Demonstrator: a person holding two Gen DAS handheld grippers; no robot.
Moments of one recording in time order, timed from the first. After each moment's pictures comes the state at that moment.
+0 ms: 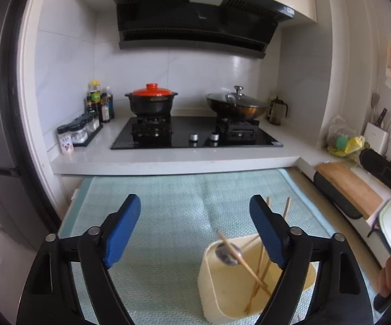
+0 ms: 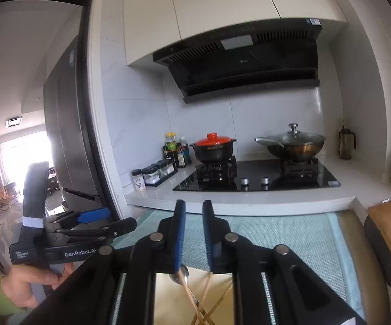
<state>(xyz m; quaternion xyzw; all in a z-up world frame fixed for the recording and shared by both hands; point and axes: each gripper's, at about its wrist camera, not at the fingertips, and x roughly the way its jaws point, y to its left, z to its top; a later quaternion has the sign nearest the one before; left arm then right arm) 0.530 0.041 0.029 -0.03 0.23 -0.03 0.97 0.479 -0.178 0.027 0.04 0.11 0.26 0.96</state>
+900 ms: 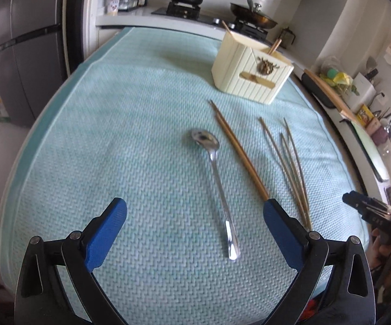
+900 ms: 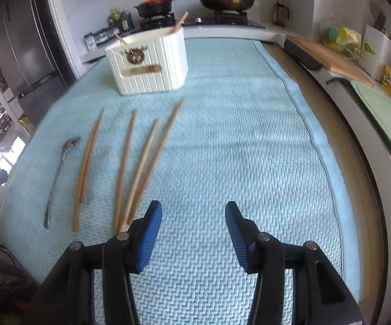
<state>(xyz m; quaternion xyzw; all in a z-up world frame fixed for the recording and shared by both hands) 0.225 0.067 -0.143 -0.13 0.45 -0.04 0.88 0.234 -0.260 -0.174 -0.01 0.46 0.09 0.88</state>
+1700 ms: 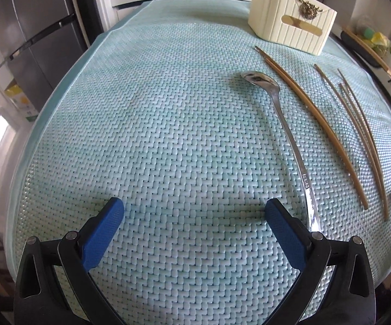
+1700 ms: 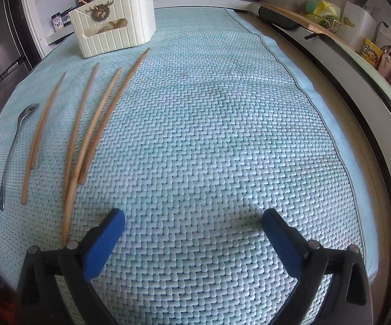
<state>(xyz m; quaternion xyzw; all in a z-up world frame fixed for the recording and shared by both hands) 0.228 0.071 -0.208 -0.04 0.50 0.06 0.86 0.227 -0.259 -0.229 -0.02 0.50 0.02 0.87</state>
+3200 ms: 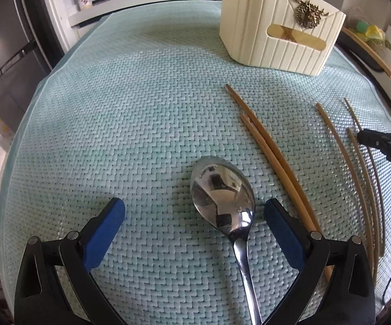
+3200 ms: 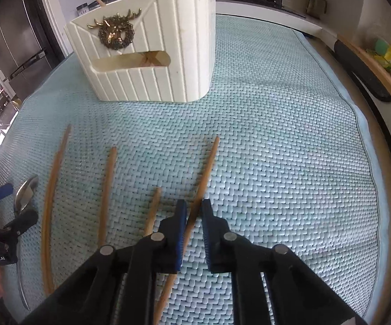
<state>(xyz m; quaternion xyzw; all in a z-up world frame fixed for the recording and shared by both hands) 0.355 0.046 -0.202 -0.01 0.51 0.01 0.86 0.410 -0.180 -0.213 -0.06 0.50 0.13 0.85</state>
